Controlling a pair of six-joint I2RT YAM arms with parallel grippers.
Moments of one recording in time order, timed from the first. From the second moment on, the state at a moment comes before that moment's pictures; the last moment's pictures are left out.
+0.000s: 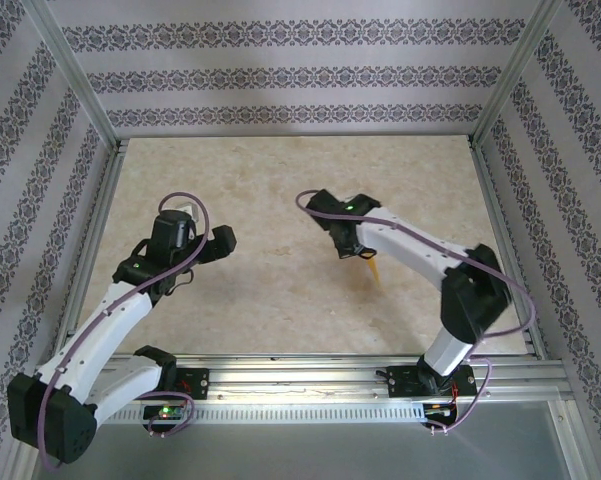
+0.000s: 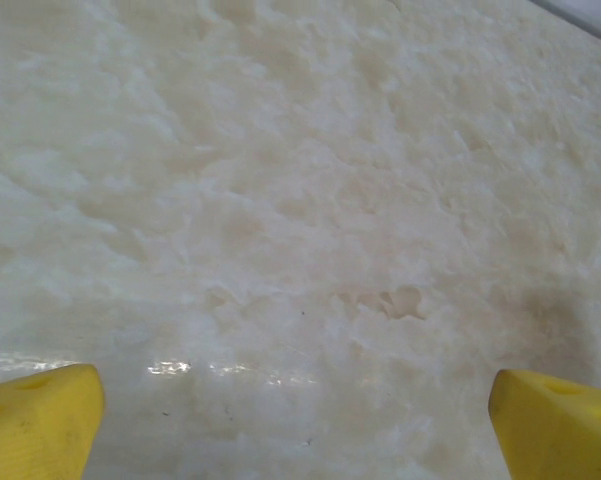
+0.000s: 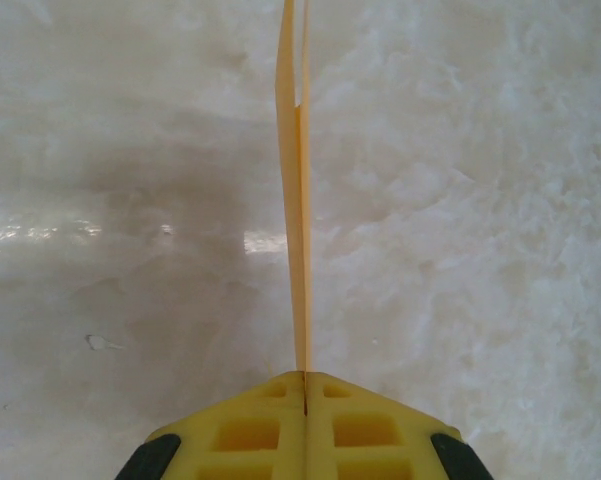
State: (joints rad) left arm -0.30 0.95 0.77 -0.53 -0.01 -0.57; right arm 0.72 1.72 1.35 -1.12 0.54 0.57
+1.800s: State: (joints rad) left arm -0.51 1.53 0.92 -0.35 0.39 -0.80; right arm 0.29 1.77 0.80 -0.23 -0.72 0.61
